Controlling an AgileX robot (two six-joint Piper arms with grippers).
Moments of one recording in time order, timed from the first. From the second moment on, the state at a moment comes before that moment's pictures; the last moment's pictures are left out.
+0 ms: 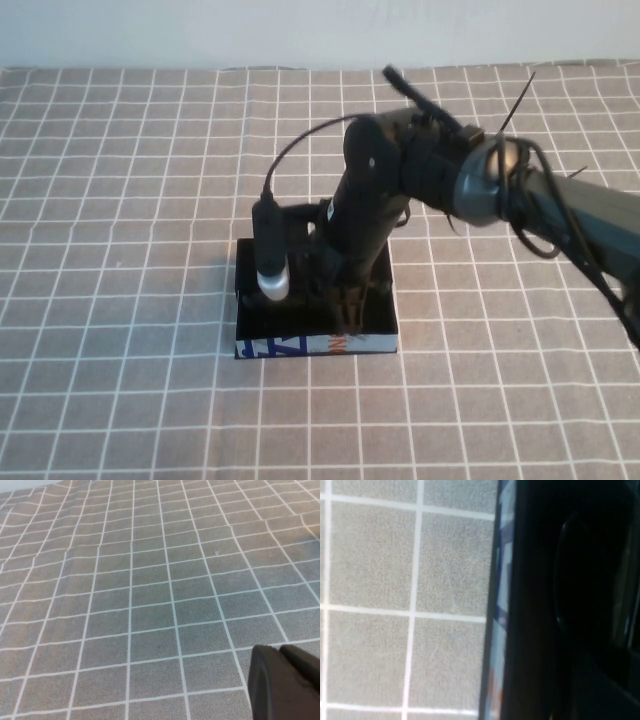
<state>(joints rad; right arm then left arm) 0.67 2.18 -1.87 0.23 1.05 -1.11 -0.06 -0.02 0.02 0.03 0.37 0.08</state>
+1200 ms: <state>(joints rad) 0.49 2.04 -2.00 0.27 1.24 -0.25 -0.06 -0.02 0.02 0.03 0.37 0.08</state>
